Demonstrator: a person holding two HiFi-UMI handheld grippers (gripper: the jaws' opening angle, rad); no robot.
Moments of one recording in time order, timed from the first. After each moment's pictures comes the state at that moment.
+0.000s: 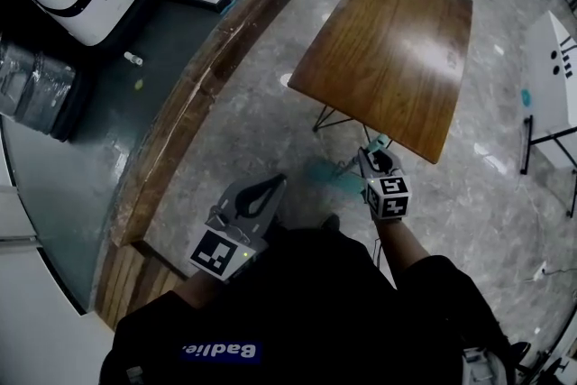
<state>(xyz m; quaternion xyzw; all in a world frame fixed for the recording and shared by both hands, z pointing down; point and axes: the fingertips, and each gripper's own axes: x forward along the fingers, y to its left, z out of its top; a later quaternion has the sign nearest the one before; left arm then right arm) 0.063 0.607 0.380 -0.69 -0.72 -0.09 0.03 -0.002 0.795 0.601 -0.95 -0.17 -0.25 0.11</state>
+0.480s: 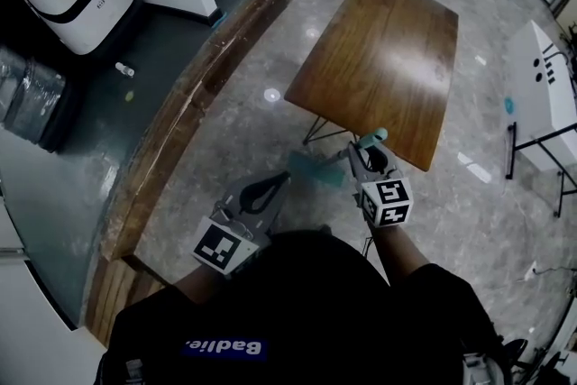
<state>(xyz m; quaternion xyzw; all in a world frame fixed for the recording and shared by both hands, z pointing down) 0.083 0.606 0.365 -0.66 -0.74 -0.07 0.00 0.041 0.770 0.491 -0.97 -0.16 -0.17 0.06</state>
